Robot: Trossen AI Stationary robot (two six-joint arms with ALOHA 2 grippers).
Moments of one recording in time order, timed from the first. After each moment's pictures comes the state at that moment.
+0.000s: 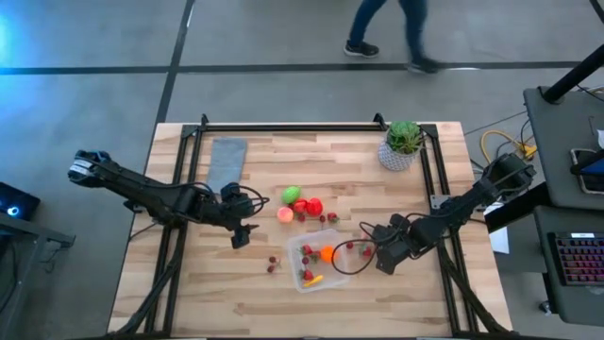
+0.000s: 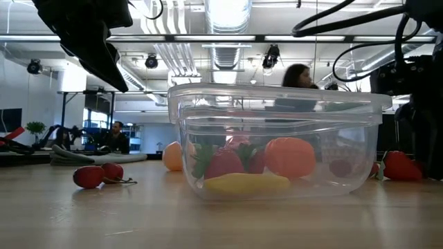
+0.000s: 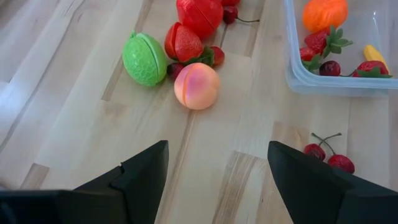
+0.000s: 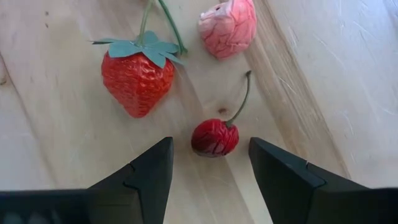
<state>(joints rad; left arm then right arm) -0.29 1.09 0.78 -0.61 -0.35 -0.46 0.56 1.44 0.62 -0.54 0.23 0.96</state>
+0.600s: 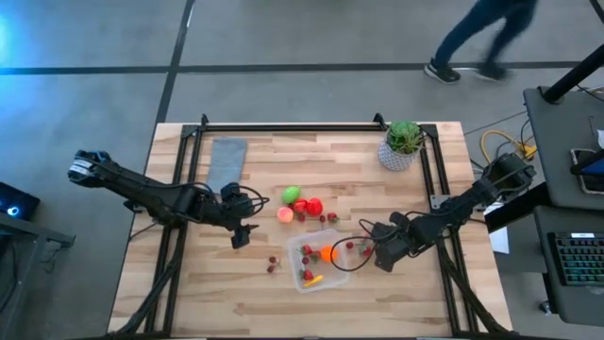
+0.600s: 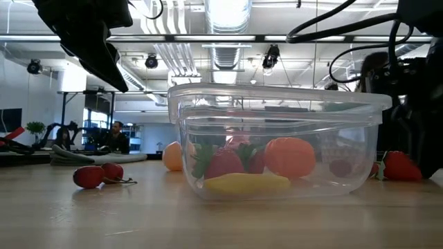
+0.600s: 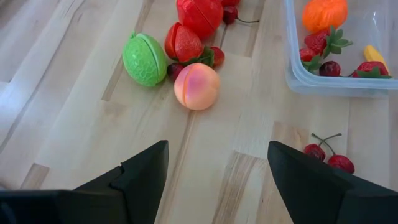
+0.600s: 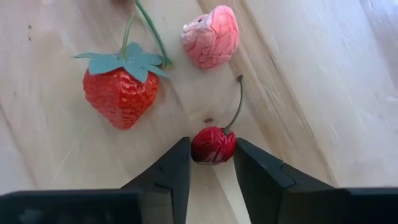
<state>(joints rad) -0.29 1.09 0.78 -0.61 -0.35 -0.46 0.53 1.44 0.61 -0.54 0.25 0.95</state>
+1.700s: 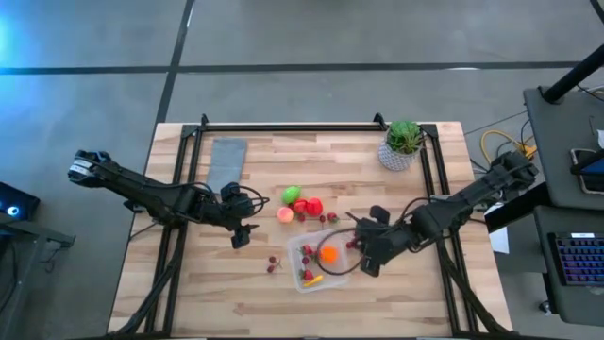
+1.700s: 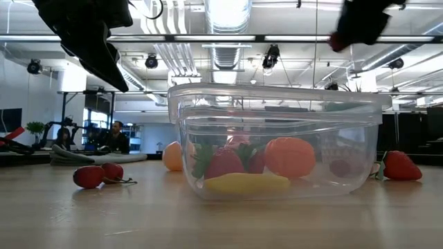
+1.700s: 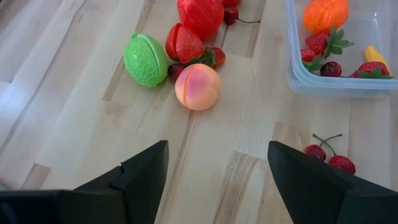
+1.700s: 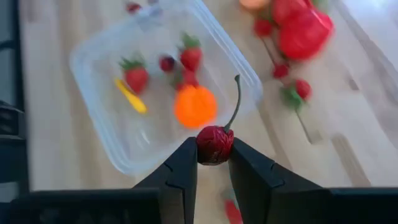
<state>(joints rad) -0.29 1.09 0.78 -0.61 -0.36 -0.46 0.50 1.41 1.09 -0.70 0.33 0.73</state>
